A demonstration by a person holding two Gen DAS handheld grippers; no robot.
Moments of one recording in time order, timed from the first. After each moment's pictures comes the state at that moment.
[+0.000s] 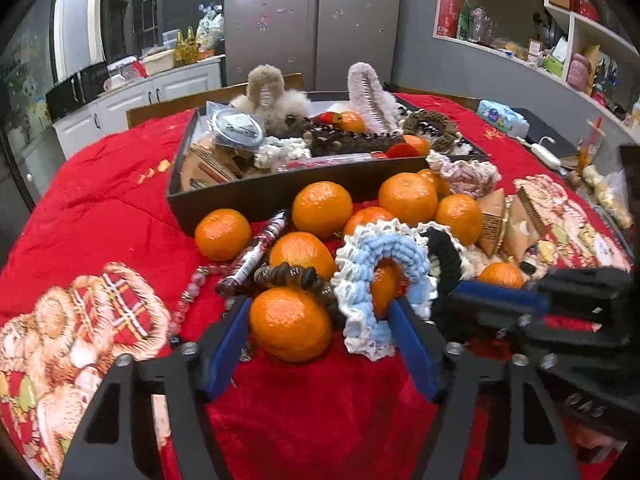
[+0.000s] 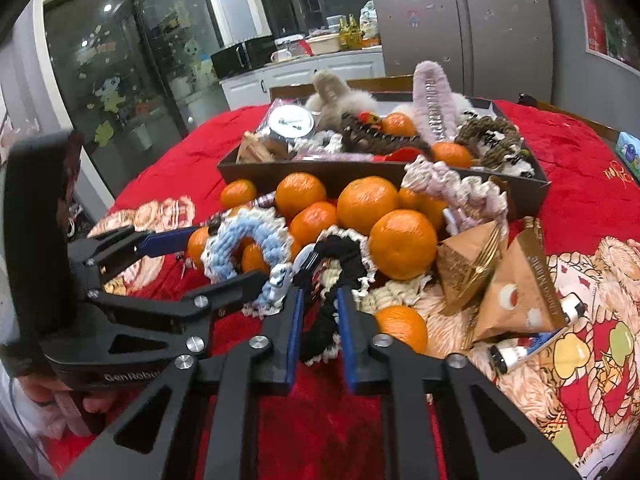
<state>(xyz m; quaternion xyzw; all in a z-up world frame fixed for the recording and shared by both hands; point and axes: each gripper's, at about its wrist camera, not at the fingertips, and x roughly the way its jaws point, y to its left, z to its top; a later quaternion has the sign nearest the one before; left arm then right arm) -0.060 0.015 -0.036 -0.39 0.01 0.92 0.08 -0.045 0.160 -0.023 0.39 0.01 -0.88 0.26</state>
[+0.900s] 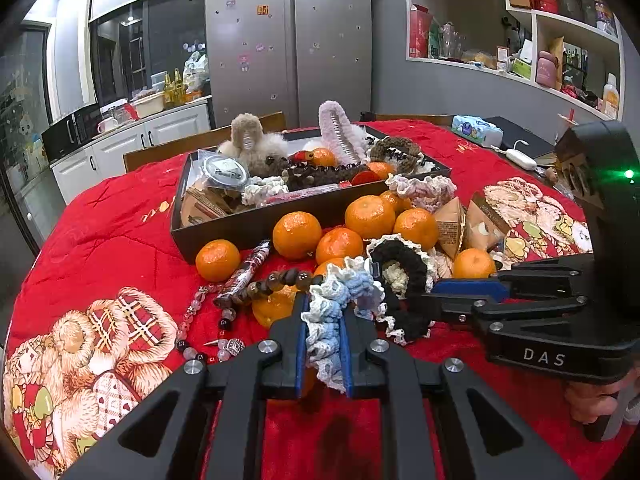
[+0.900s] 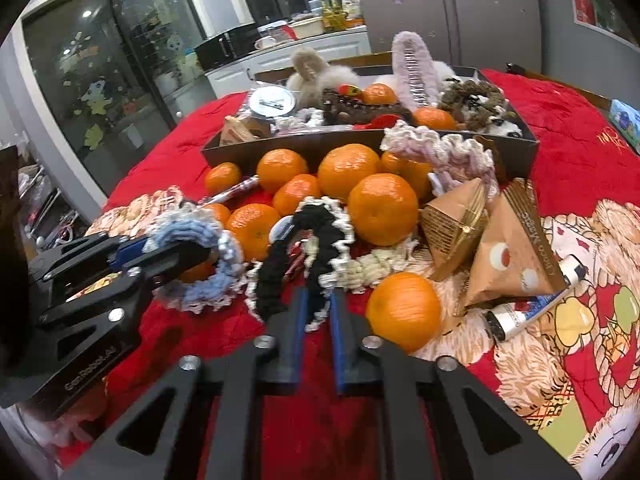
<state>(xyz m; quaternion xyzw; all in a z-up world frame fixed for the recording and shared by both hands) -0.023 0.026 -0.018 -0.33 0.04 0.94 0.10 -0.049 0.172 -0.033 0.43 -0.02 -0.87 0.24</state>
